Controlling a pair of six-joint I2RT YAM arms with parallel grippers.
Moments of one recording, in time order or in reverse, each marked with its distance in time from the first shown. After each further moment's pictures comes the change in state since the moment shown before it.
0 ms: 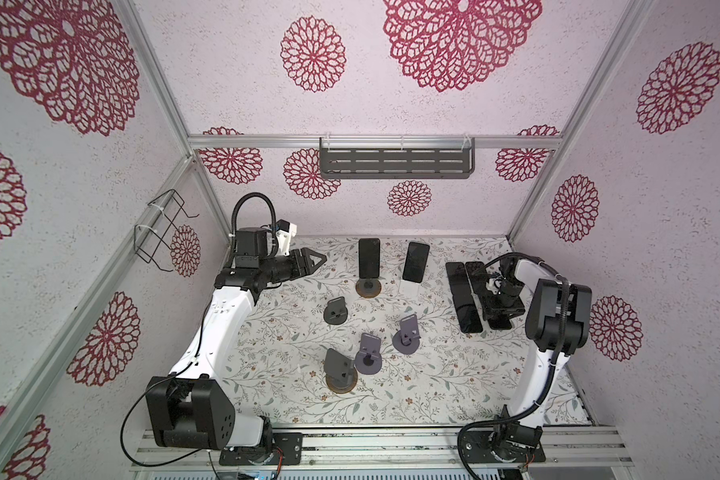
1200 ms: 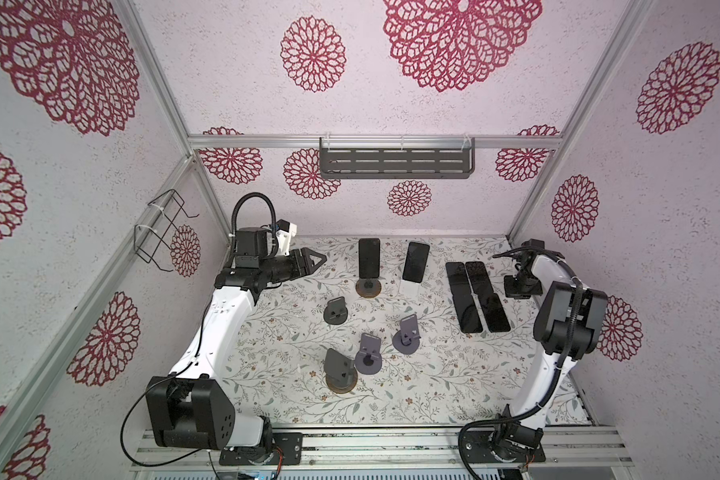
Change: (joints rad) left arm 0.000 0.000 0.000 0.000 0.000 0.000; right arm -0.085 -0.024 0.074 0.201 0.100 0.068
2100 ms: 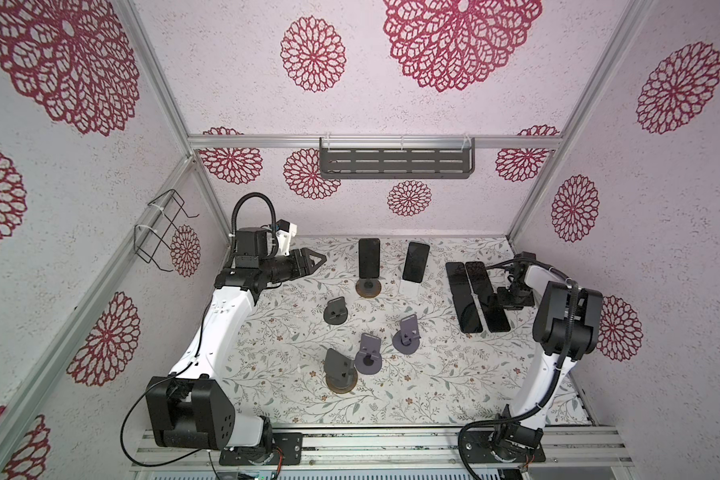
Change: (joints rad) left arm 0.000 0.000 0.000 0.000 0.002 0.000; right arm 0.011 -0.022 -0.170 0.120 -0.023 0.000
